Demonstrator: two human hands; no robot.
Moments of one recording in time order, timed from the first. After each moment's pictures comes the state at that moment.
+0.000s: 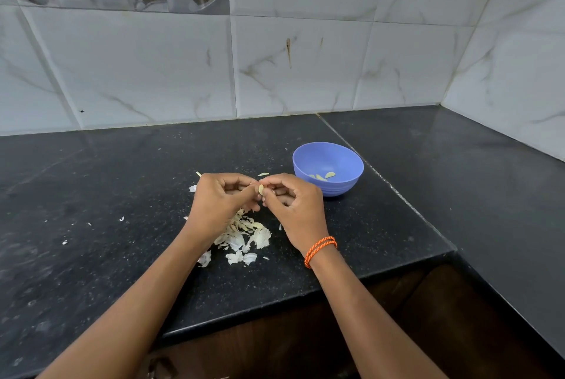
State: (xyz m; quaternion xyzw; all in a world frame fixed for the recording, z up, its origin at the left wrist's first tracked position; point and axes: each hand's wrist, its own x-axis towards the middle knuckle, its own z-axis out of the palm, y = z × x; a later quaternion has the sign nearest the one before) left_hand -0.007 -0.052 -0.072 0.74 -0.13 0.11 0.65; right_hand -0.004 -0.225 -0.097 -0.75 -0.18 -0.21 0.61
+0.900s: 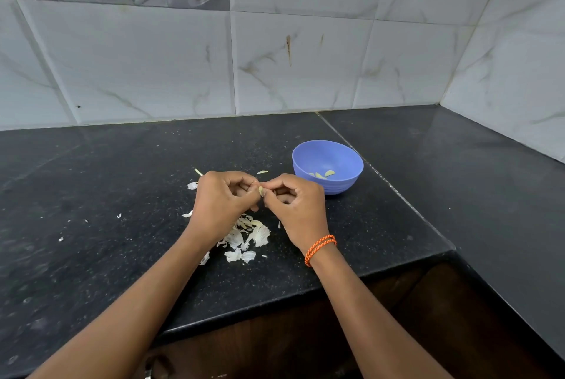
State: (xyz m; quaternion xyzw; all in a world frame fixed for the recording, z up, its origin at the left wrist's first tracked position) left_hand -0.007 -0.056 -0.079 0.79 -0.13 0.15 0.58; right_hand -0.008 -0.226 -0.095 -0.75 -0.17 -0.21 0.60
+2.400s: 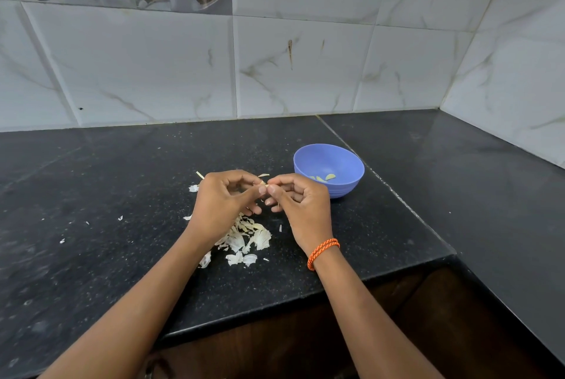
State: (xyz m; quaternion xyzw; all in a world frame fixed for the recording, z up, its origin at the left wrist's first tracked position) left_hand -0.006 -0.052 -0.076 0.76 -0.13 0.12 0.62; right_hand -0.011 -0.229 -0.089 -0.71 -0.12 -0.17 0.67
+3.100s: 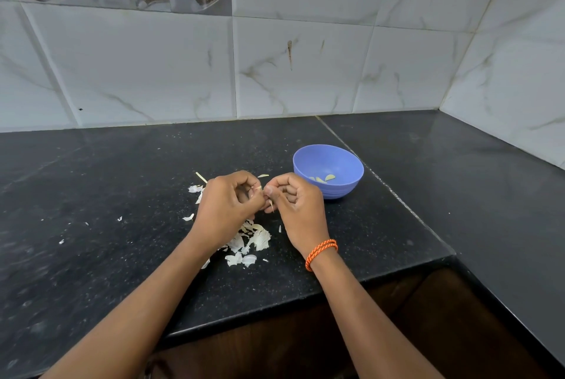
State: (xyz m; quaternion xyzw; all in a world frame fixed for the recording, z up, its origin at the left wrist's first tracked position) left_hand -0.007 -0.058 -0.077 0.82 -0.14 0.16 0.53; right_hand -0.009 -0.225 -0.089 -0.73 -0.13 -0.16 0.65
